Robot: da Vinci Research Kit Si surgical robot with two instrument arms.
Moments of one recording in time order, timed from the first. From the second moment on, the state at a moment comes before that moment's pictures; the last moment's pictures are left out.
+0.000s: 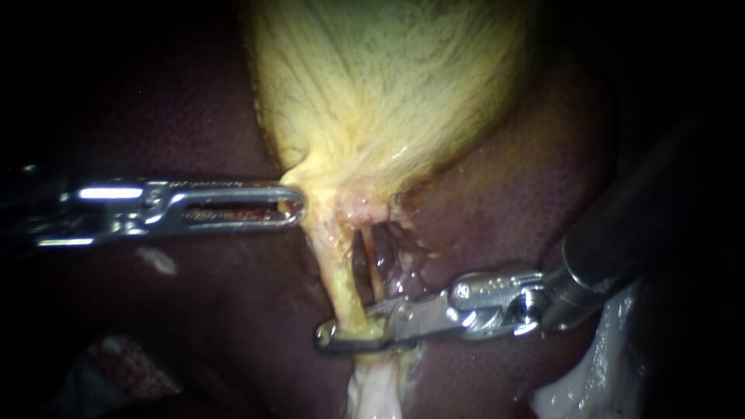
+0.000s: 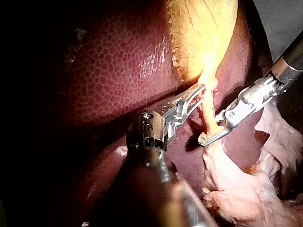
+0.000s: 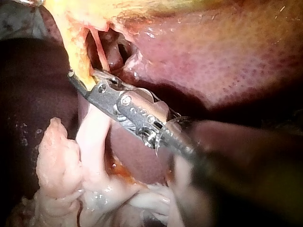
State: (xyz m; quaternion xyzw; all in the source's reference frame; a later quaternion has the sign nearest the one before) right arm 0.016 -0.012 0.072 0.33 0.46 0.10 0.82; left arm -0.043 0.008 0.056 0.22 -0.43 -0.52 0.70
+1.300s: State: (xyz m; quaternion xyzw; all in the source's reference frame) right arm 0.016 -0.011 0.072 0.23 0.51 0.01 0.83; left arm -0.043 0.007 0.056 0.22 -0.43 -0.52 0.70
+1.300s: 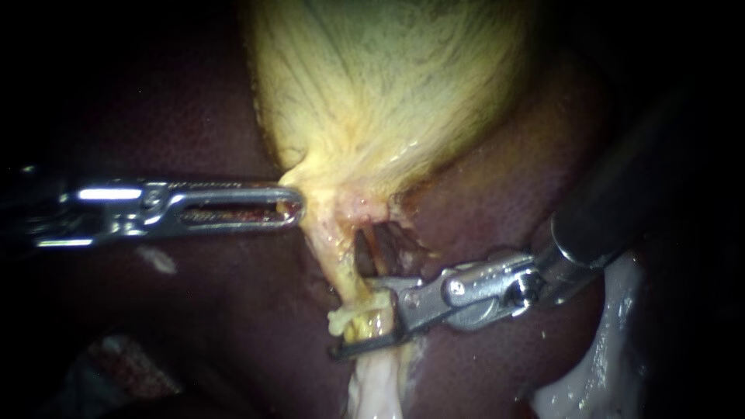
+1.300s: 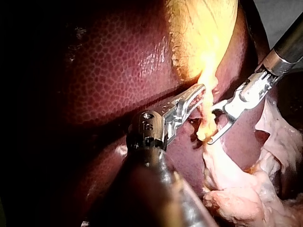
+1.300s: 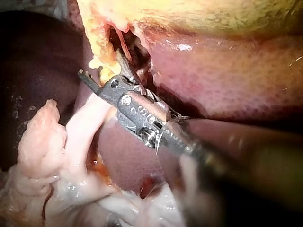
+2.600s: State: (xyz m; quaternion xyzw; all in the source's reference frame) right arm 0.002 -0.005 0.062 0.17 0.52 0.04 0.83; left arm -0.044 0.008 0.060 0.22 -0.44 -0.52 0.70
